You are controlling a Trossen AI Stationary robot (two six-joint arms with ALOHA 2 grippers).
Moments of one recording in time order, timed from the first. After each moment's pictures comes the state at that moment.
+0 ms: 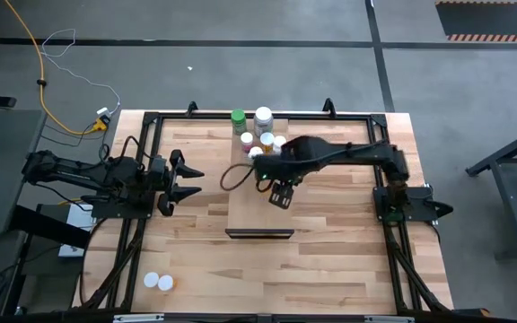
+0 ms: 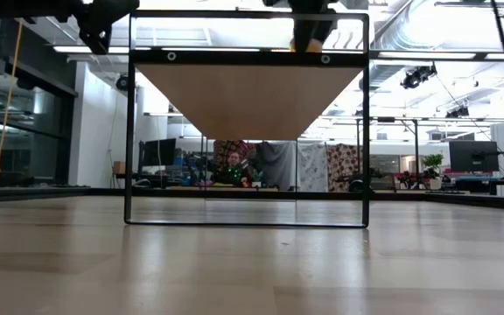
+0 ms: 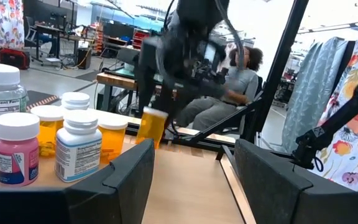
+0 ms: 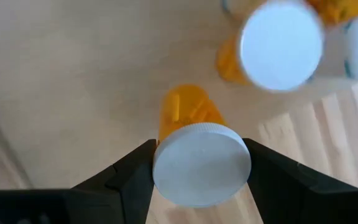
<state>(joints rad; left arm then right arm) -0.04 0.47 0.33 0.21 -0.14 -0.21 0.06 1.98 2.14 -1.55 0.14 0.40</state>
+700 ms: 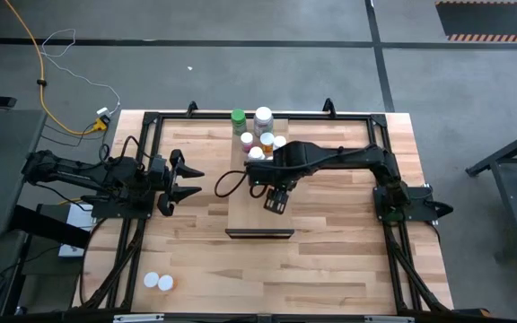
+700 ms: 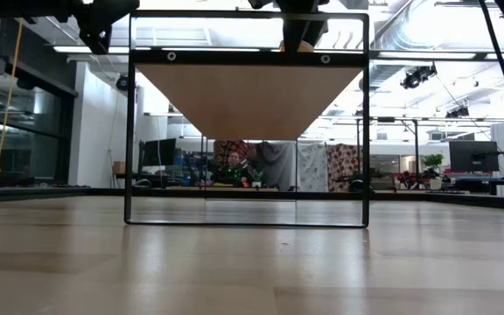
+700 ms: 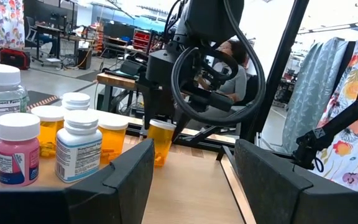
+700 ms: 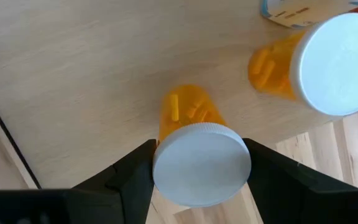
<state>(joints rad) -0.04 0.47 0.33 0.22 -0.15 -0.21 0.07 2.07 2.23 -1.57 0.12 0.39</state>
